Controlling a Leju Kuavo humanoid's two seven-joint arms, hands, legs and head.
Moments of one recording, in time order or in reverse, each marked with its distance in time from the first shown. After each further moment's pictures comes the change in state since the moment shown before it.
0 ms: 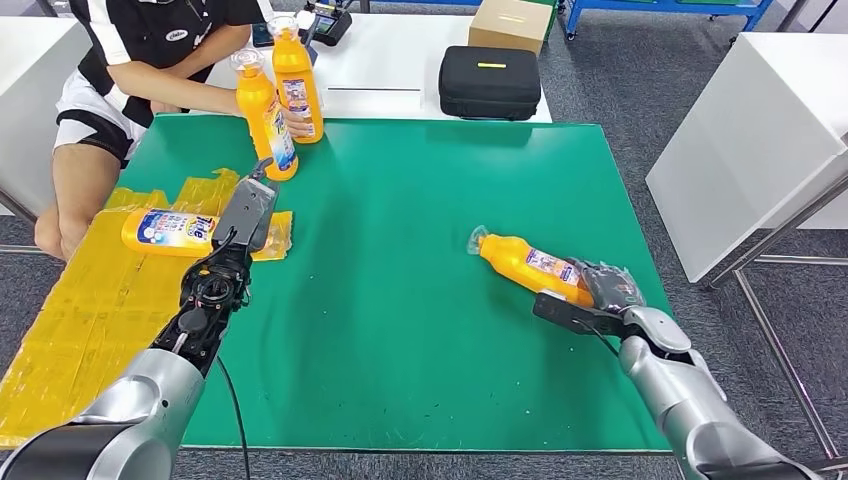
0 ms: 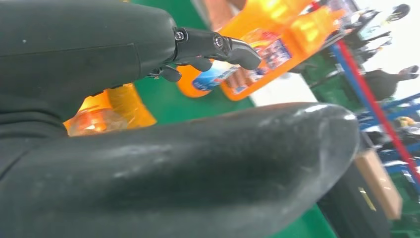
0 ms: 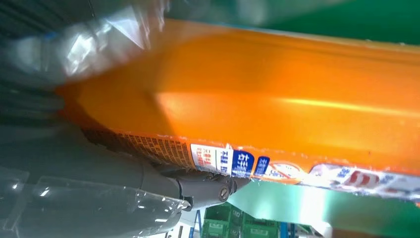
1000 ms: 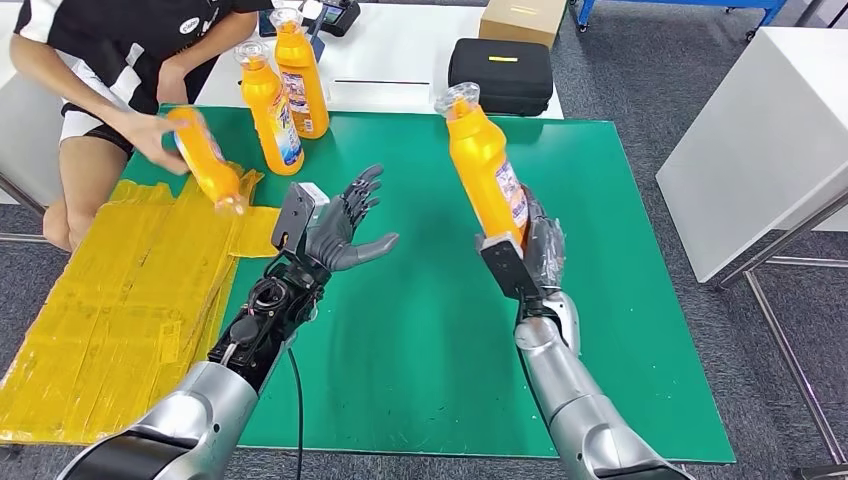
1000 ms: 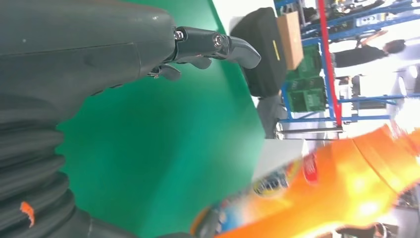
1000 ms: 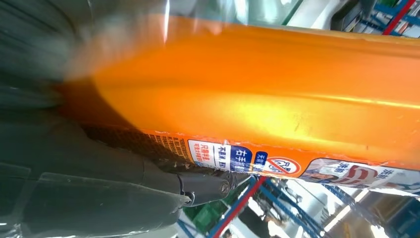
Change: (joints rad) left arm 0.049 -0.162 -0.151 -0.099 0.310 -0.417 -0.018; right arm 0.006 0.380 -0.146 -0.166 -0.456 -0.406 -0.259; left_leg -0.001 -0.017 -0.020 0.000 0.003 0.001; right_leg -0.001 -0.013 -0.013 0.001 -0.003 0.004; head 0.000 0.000
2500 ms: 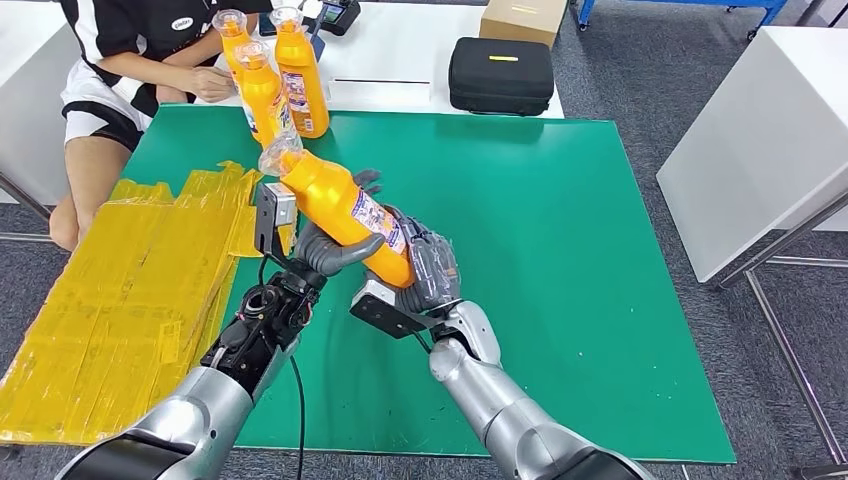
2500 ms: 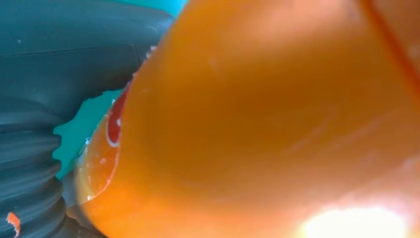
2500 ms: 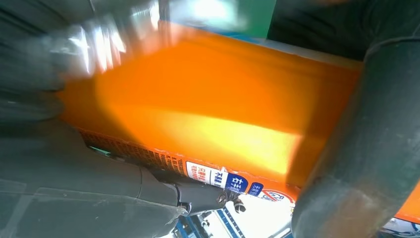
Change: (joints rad) left arm 0.017 0.025 -0.046 0.011 0.291 -0.017 0.020; right arm -0.043 0.182 0.301 0.199 0.200 -0.044 -0.016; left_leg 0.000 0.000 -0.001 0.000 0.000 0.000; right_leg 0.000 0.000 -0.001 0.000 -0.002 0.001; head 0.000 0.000
